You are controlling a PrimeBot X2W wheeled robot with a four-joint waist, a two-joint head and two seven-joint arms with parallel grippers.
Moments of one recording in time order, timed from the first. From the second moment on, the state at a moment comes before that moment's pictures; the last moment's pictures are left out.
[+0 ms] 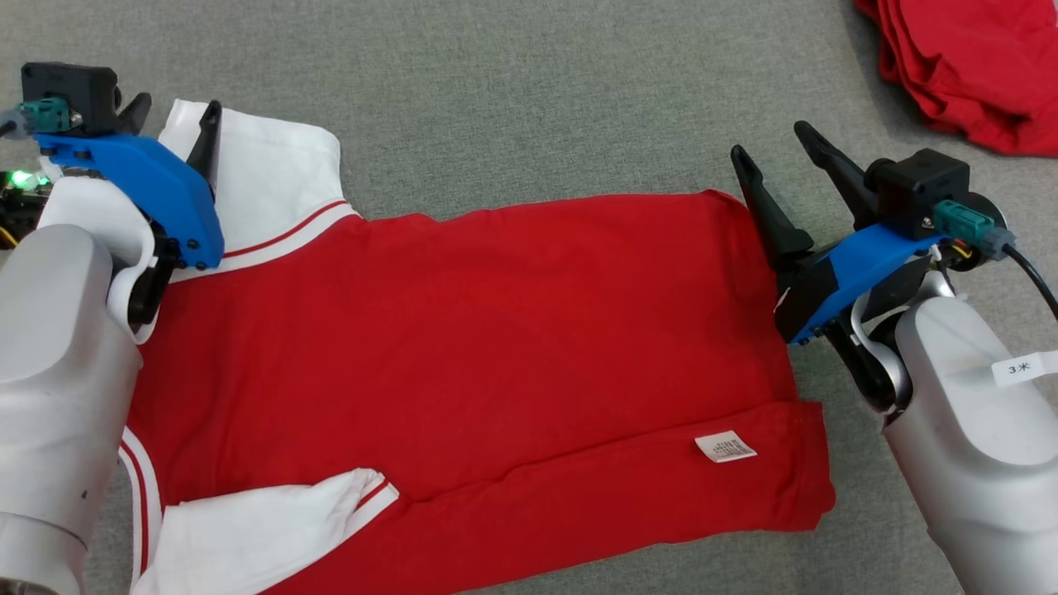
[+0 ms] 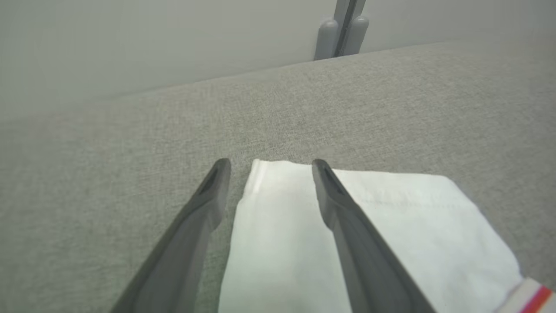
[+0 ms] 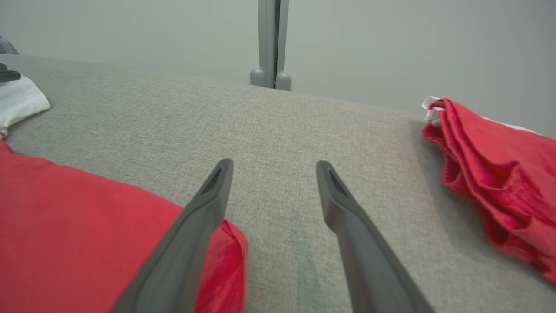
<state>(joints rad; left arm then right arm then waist) -0.95 0.38 -0.47 0.90 -0.52 -0.13 0.08 -0.69 -0.25 0.30 0.48 0.31 0.13 -0.06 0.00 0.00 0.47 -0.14</state>
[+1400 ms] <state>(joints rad) -1.03 0.36 -0.71 1.02 -0.81 -0.13 0.06 -0.76 -0.34 0.54 0.55 0.55 0.13 0.23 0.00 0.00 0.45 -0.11</state>
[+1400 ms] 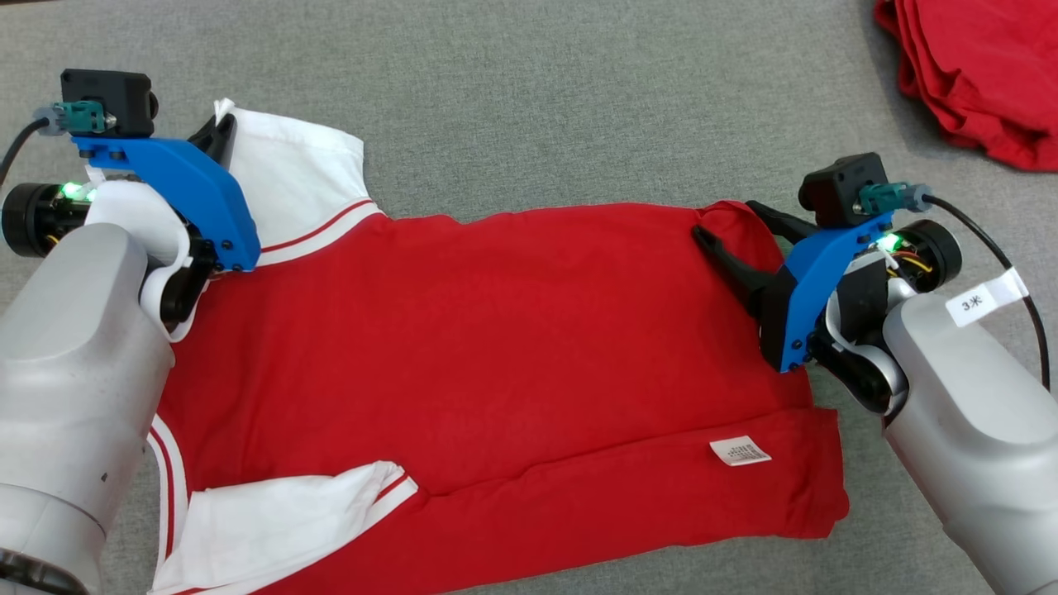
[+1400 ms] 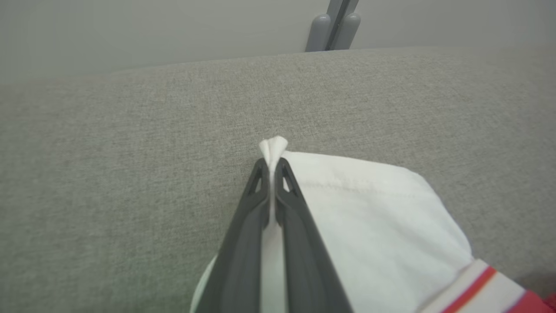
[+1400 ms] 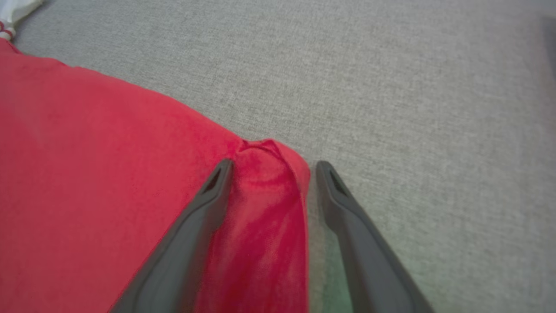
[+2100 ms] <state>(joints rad) -1.03 0.36 -0.78 0.99 -0.91 -0.13 -0.10 -0.79 -0.31 0.47 0.68 0.53 0.13 0.10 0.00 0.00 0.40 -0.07</state>
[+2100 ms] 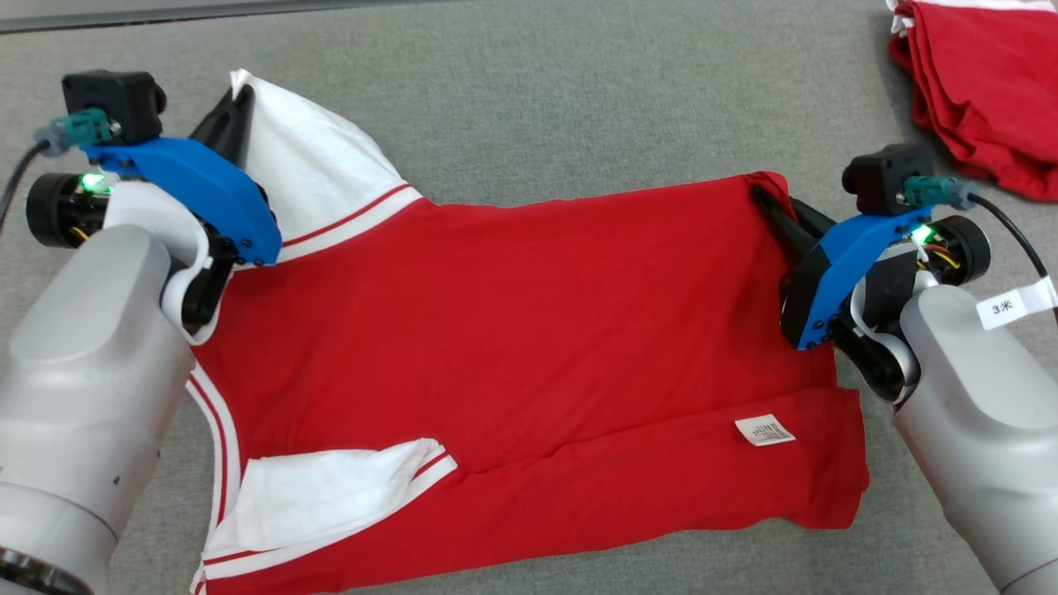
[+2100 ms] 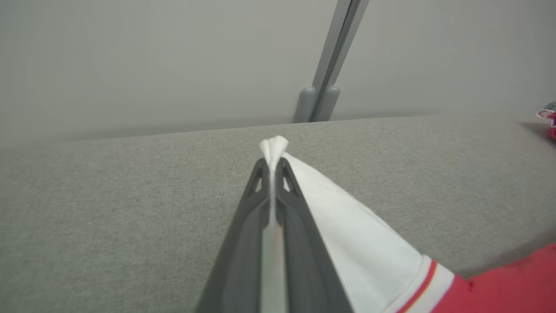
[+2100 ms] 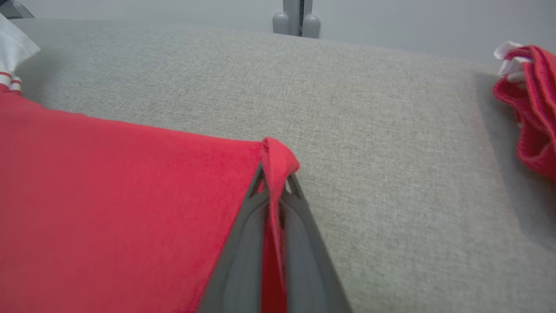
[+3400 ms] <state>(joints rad) -0.26 0.56 -0.77 0.24 -0.96 0.05 -0.26 -0.36 -0.22 0.29 0.70 0.40 0.13 -0.26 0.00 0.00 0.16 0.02</state>
